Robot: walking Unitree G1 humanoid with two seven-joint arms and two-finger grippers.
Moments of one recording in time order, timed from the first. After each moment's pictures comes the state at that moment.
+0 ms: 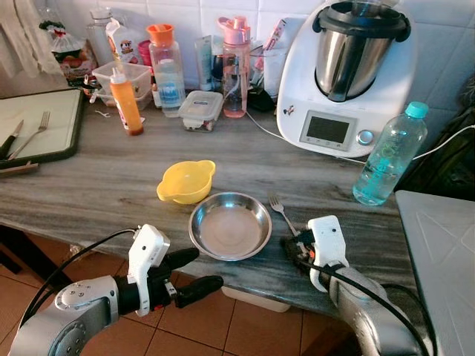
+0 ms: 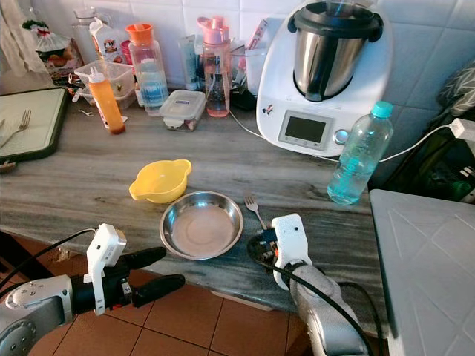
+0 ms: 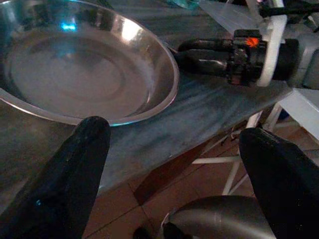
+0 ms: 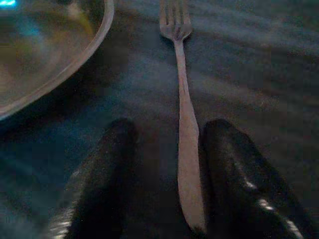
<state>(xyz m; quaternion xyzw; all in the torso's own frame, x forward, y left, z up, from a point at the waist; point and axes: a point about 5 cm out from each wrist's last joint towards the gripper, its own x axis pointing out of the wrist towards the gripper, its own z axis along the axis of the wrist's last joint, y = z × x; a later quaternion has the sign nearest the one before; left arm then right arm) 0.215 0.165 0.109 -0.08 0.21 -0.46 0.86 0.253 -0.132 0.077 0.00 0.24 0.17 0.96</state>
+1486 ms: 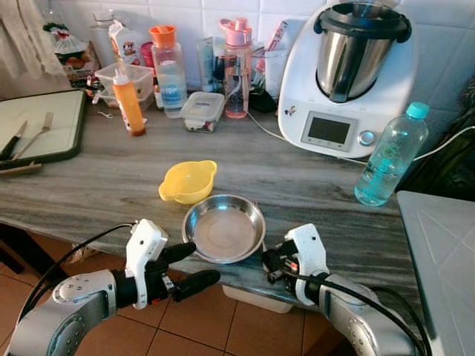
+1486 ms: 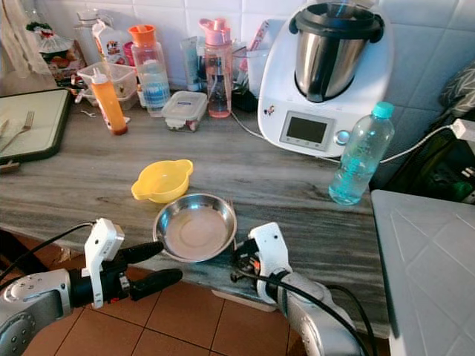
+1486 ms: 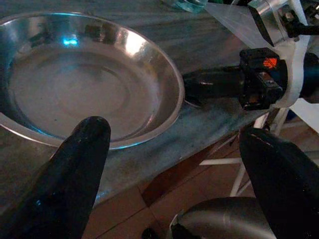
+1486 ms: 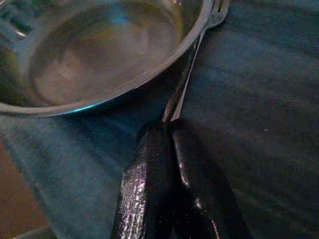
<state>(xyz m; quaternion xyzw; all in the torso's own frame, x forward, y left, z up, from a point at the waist) 0.220 0.169 0.111 -0.07 0.21 -0.46 0.86 0.241 -0.109 0.077 0.03 0.26 0.27 0.93</state>
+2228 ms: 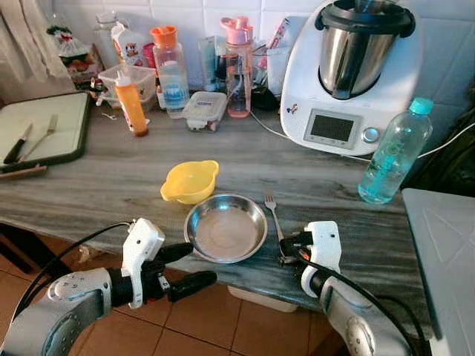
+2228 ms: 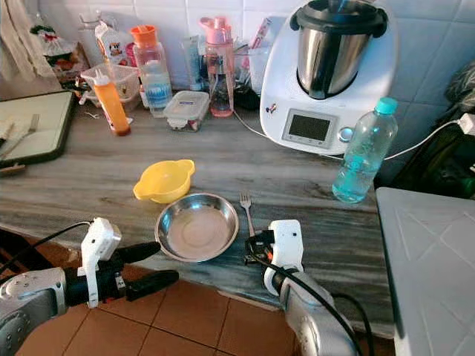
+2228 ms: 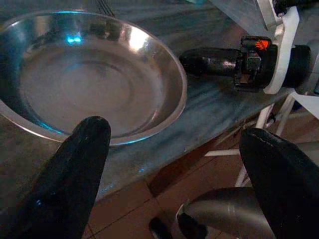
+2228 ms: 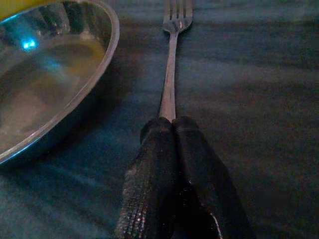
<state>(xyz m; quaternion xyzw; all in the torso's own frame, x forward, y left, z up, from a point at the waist) 0.222 0.174 0.114 -0.06 0.21 -0.46 0.86 0.246 -0.120 0.074 0.09 0.22 0.14 0.96</state>
